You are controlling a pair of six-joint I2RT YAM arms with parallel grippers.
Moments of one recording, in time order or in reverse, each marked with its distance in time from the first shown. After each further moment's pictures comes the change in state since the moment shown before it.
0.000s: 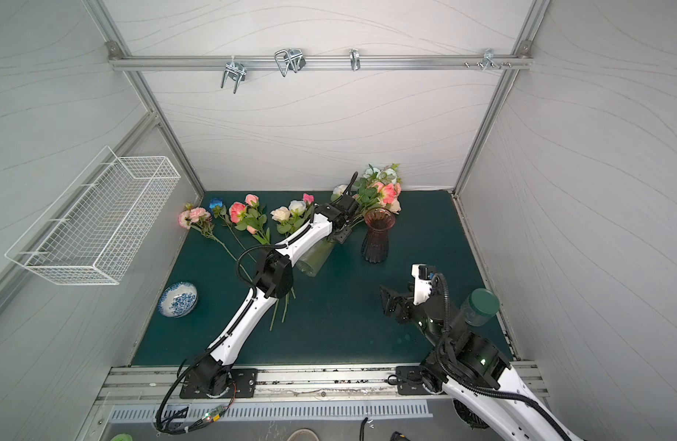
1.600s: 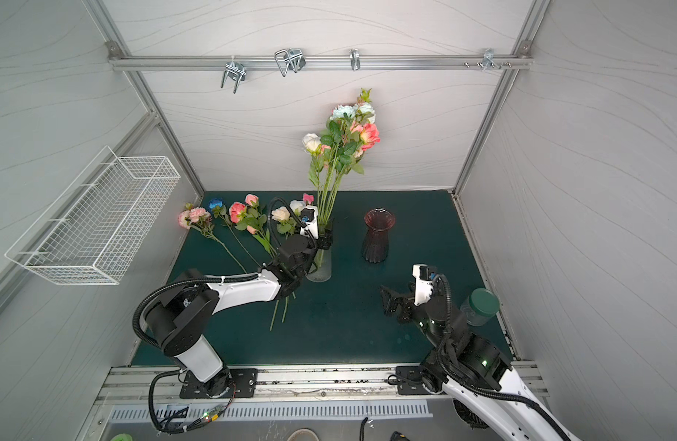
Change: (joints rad) left arm -0.130 -1.015 -1.708 1.934 -0.131 -0.073; right arm 0.000 0.000 0.001 0.001 0.005 -0.023
